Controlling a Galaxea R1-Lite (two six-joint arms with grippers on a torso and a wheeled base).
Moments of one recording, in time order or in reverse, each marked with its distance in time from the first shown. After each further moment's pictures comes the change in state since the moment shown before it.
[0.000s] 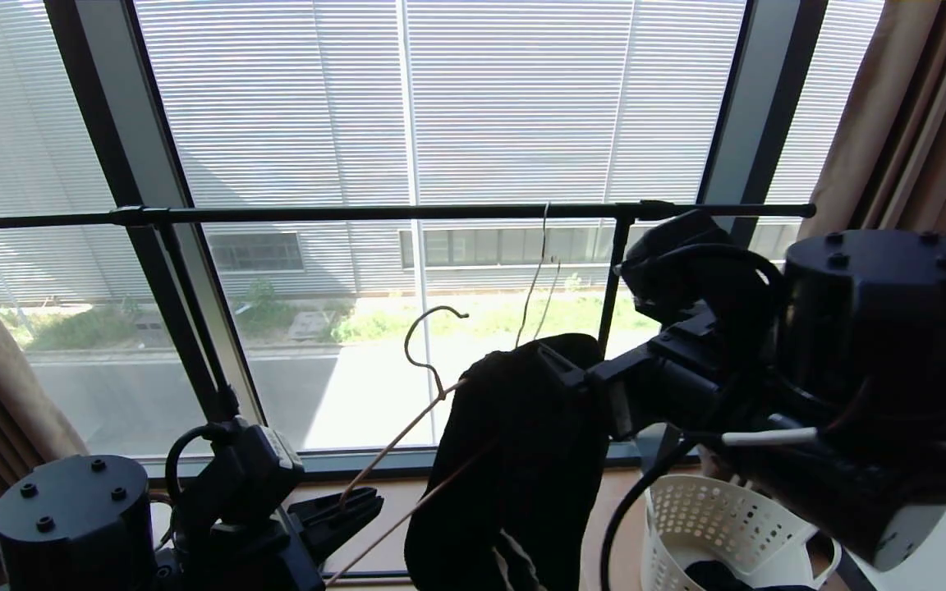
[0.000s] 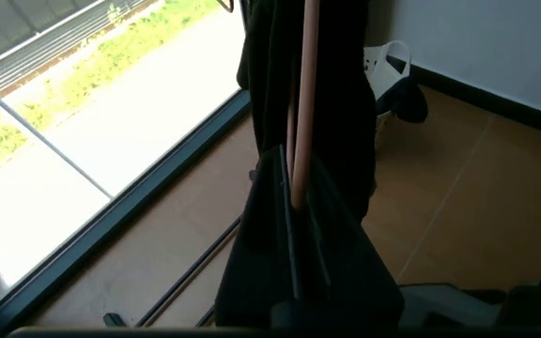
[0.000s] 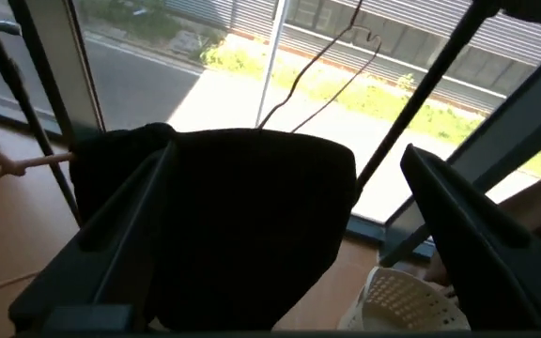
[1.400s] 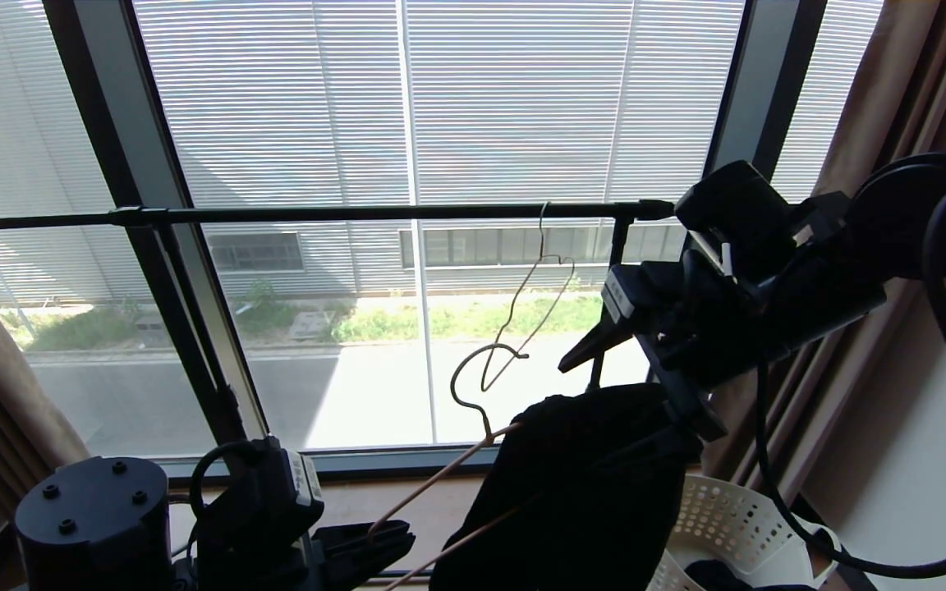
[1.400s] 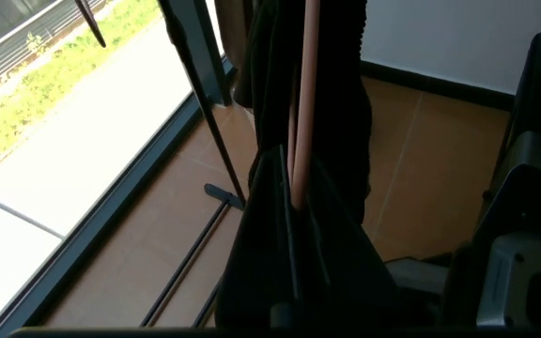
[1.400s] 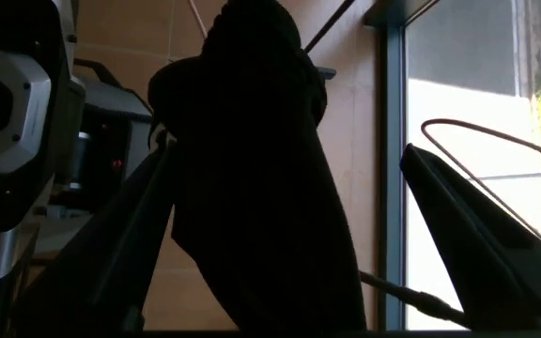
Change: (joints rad) left arm -0.031 0.023 -0.018 0.001 -0.180 0.043; right arm -0.381 0.294 -0.727 1.219 1.144 -0.943
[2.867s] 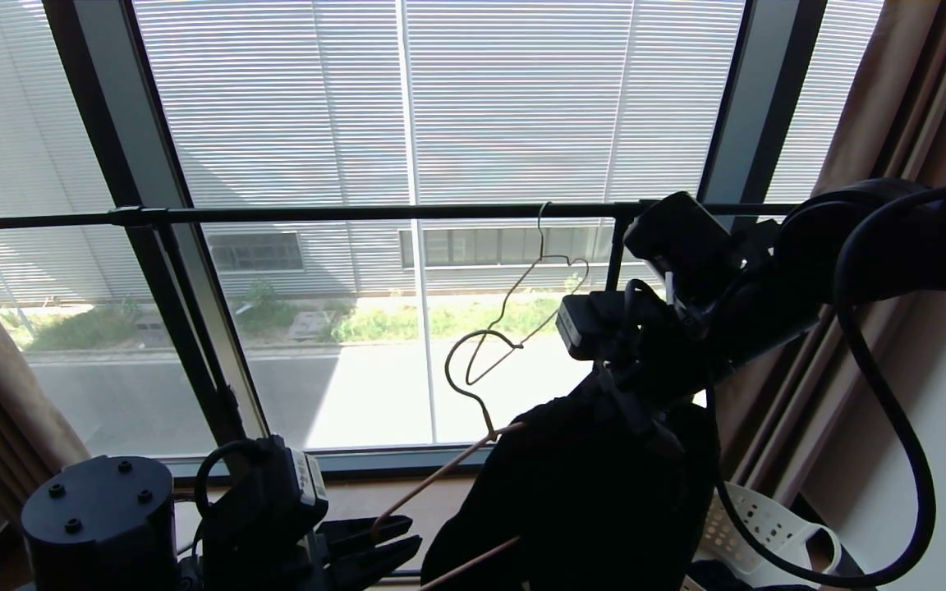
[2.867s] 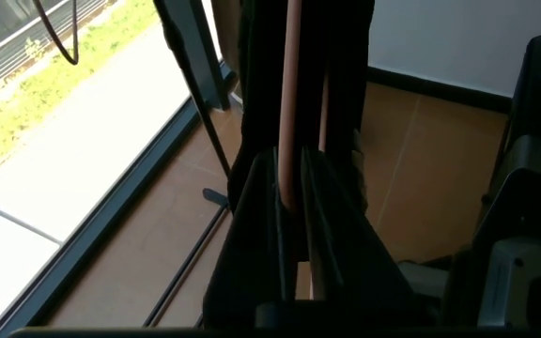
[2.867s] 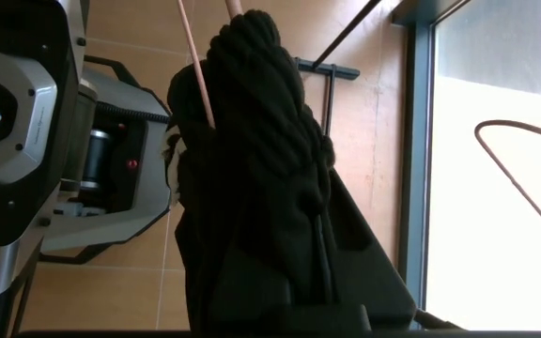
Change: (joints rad) left arm -0.007 0.015 -0.002 -0.017 -0.005 -0.001; right arm 0.052 0.069 -0.005 -0.035 -0.007 0.030
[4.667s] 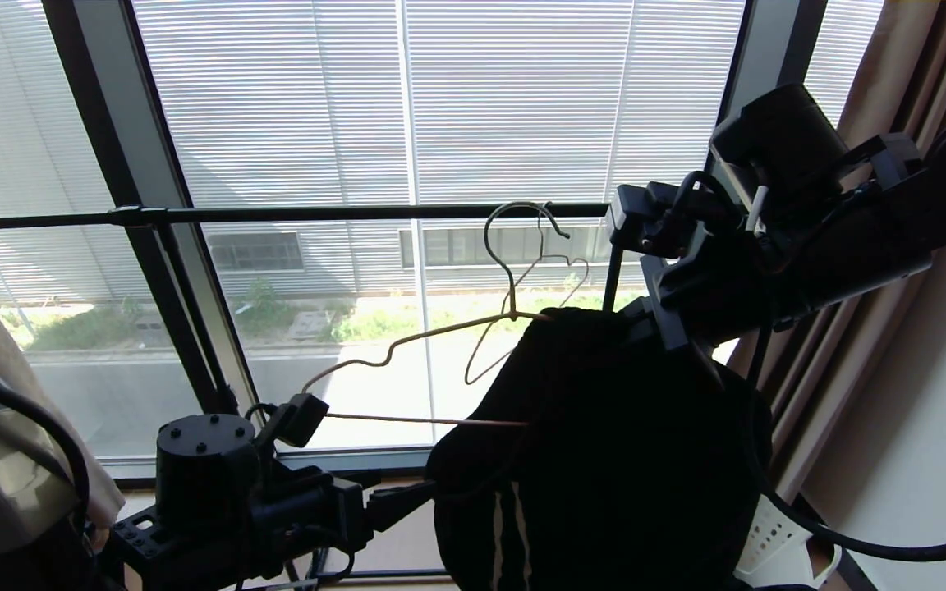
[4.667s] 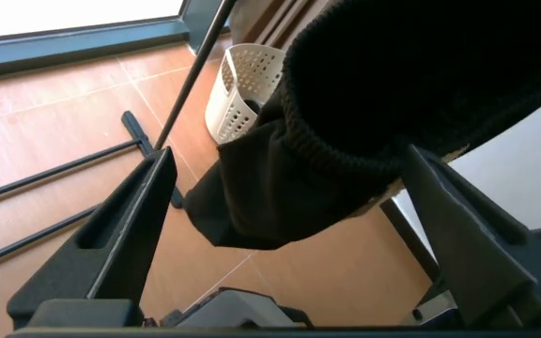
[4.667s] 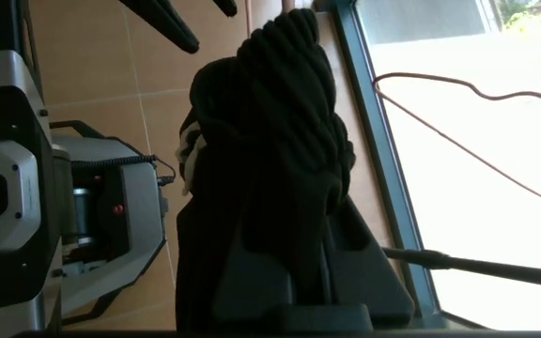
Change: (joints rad) left arm 0.183 0.319 -0.117 -0.119 -0.018 -0.617; right arm -0.026 -0.131 -0.061 -0.035 -0.104 0.292
